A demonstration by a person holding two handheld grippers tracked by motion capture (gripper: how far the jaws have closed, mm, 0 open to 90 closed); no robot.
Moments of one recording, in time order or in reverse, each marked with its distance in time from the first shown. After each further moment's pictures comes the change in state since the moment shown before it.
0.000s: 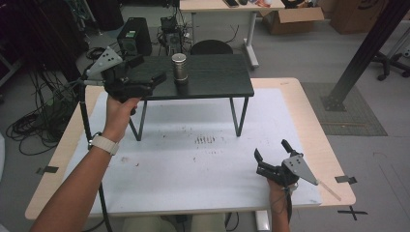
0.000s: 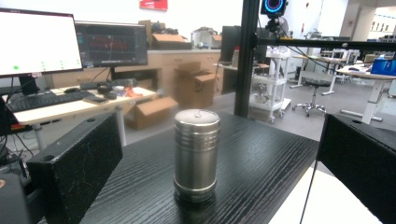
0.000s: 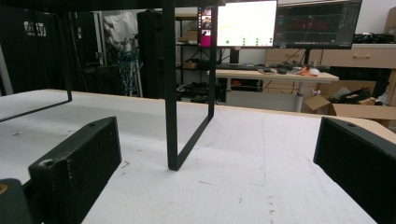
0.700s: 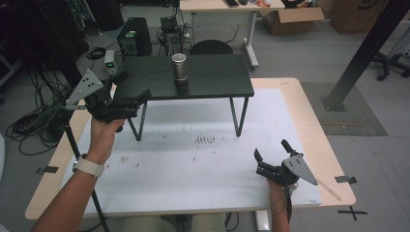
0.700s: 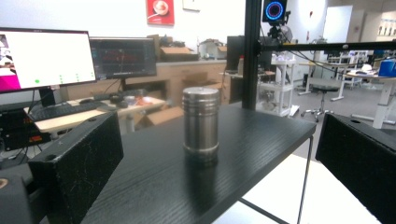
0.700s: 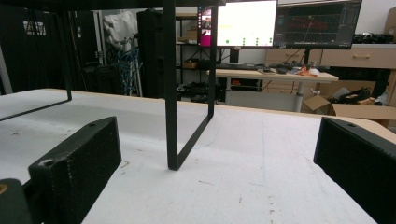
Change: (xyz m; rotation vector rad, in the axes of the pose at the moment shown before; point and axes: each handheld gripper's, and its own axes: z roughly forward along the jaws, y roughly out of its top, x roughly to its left) left arm -0.004 -0.031 -0.051 -0.055 0.029 0.037; right arm 0.000 0.000 0.000 0.001 -0.001 -0.003
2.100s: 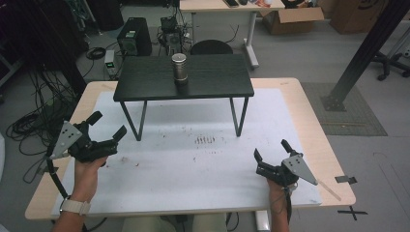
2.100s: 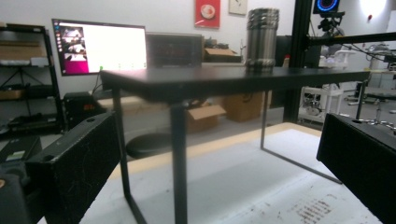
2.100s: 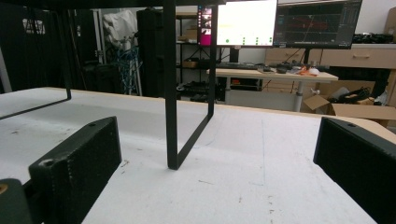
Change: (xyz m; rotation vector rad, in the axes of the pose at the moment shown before) left arm 0.015 -0.105 -0.082 -0.035 0.202 -0.012; right arm 0.000 0.000 0.000 0.003 -0.001 -0.004
